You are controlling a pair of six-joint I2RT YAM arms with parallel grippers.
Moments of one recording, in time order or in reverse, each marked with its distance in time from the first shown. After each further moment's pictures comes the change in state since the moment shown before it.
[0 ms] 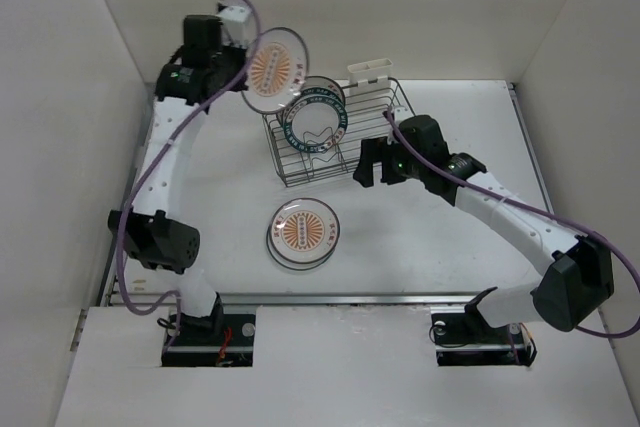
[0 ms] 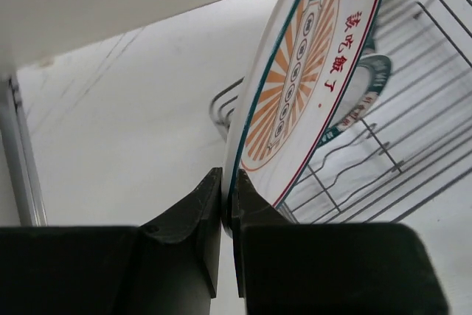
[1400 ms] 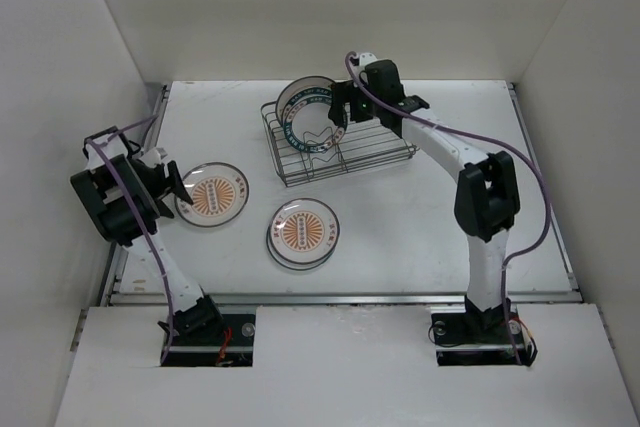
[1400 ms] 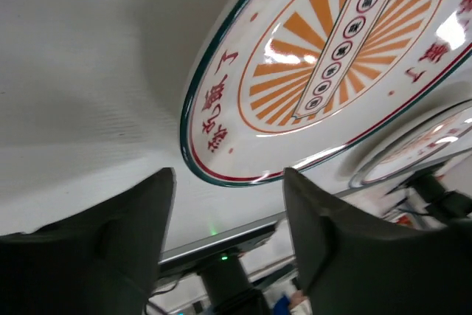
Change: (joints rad) left arm 0.805 0.351 -0.451 -0.437 0.393 0.092; right arm -0.092 0.655 0.638 0.128 -0.012 -0.142
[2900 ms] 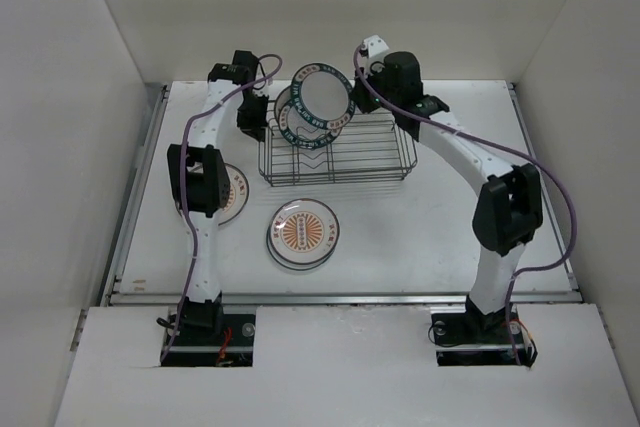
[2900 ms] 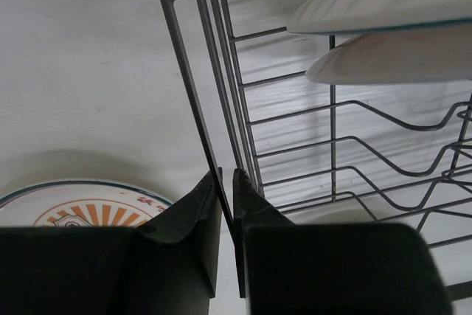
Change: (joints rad) left arm -0.703 0.233 0.700 0.034 -0.301 -0.274; right arm -0.029 -0.098 -0.073 0.145 -0.057 -0.196
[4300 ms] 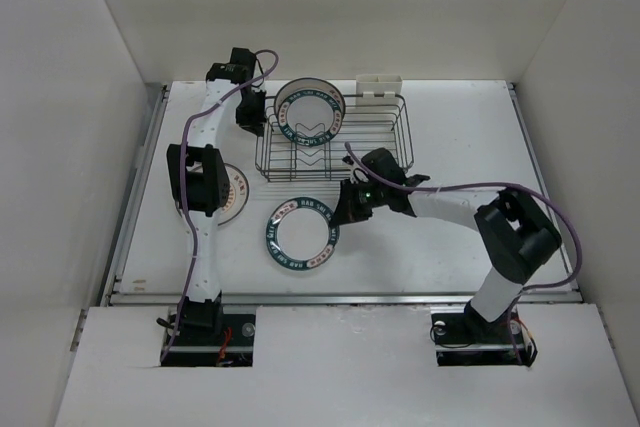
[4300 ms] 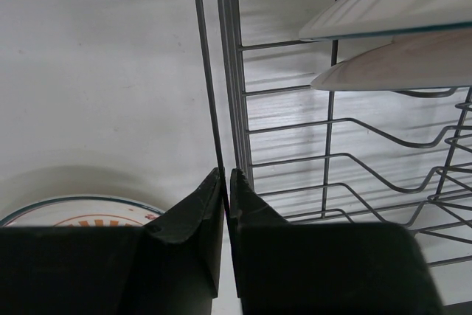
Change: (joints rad) left arm 0.010 0.015 0.026 0.052 -0.019 -0.036; right arm 0.212 -0.244 -0.744 0.074 -0.395 0.573
